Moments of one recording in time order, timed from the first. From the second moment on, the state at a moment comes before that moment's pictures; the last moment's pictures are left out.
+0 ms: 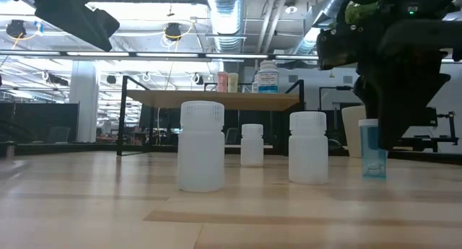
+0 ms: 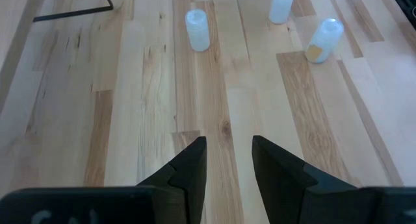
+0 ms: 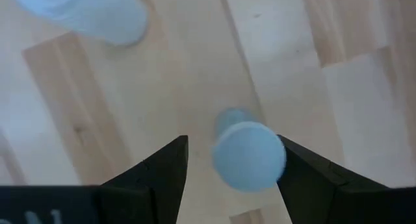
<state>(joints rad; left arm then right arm) -0.17 0.74 0.70 -0.72 -0.09 -0.01 0.41 1.72 1.06 -0.71 0.13 0.75</state>
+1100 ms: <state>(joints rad) -0.17 0.74 0.70 -0.72 -0.09 -0.01 0.32 1.72 1.36 -0.87 0.13 0.39</state>
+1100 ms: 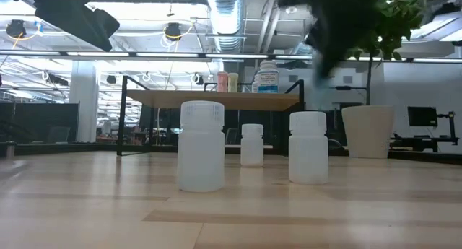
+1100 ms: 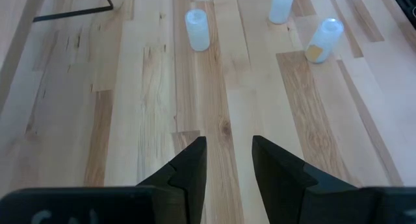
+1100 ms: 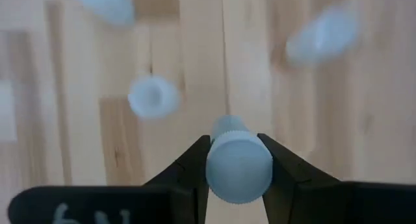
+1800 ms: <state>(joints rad) -0.17 0.74 0.70 -0.72 -0.09 0.02 -0.08 1.72 1.71 -0.71 0.13 -0.21</state>
